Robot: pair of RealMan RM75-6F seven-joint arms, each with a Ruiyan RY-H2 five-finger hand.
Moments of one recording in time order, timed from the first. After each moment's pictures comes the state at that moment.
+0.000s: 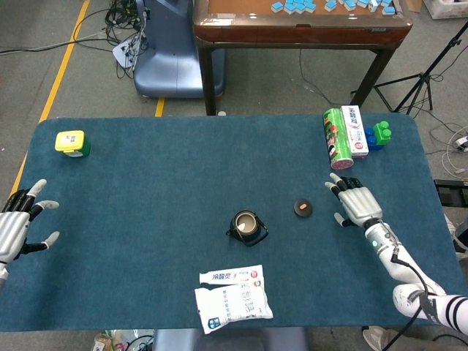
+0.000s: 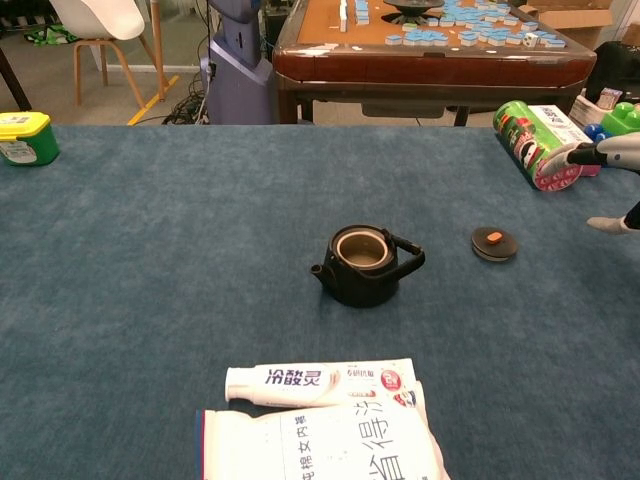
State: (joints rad) left arm -0.33 -1.00 -0.02 -1.52 1.40 1.32 -0.22; right arm 0.63 -1.23 0.10 -1.45 -1.05 0.79 -0.30
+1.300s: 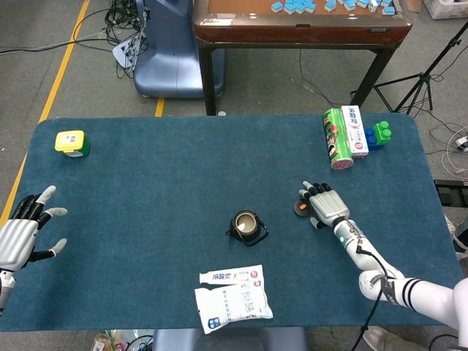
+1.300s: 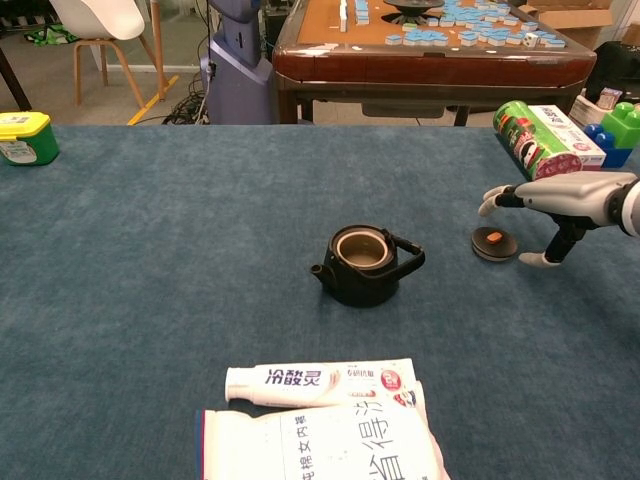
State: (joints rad) left arm -0.28 -1.04 -0.04 -1.52 1.48 1.35 -0.19; right arm 0.77 -1.44 0.07 -1.27 -0.93 0.68 -0.40
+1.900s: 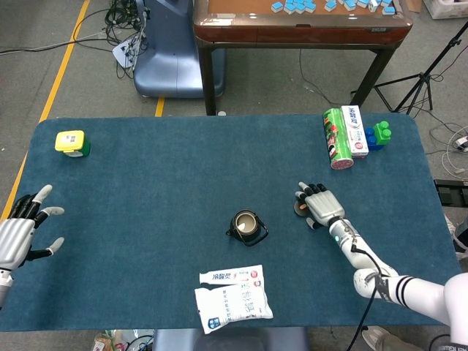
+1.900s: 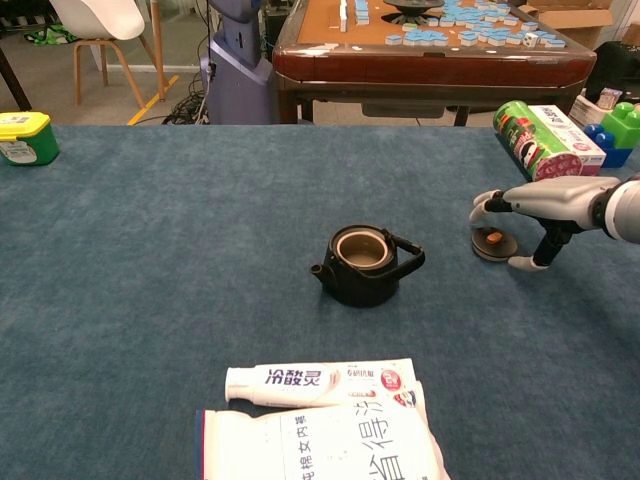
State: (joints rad) left arm -0.27 -1.04 -0.05 -1.50 1.47 1.34 -0.20; right arm 0.80 -1.47 0.06 -1.25 -0.91 0.67 -0.41
